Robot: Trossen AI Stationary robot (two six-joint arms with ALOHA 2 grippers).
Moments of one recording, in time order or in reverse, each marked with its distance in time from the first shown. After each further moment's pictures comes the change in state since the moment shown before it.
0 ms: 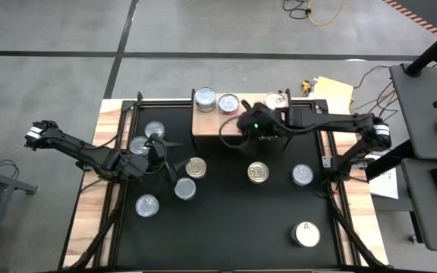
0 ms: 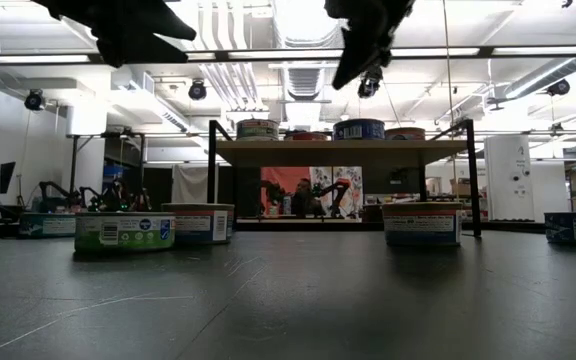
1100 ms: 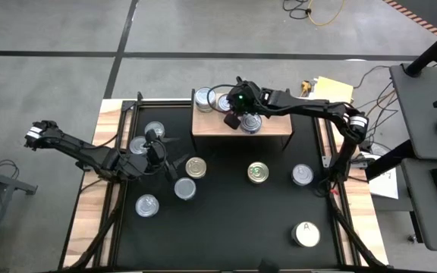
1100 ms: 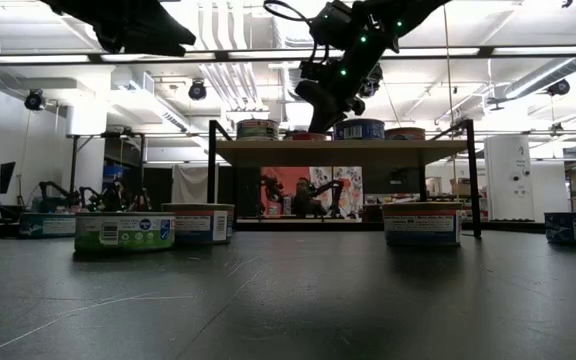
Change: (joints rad) left arm 0.000 -0.002 0.013 0.000 -0.123 0.178; right arm -0.298 0.232 0.035 0.311 0.001 -0.121
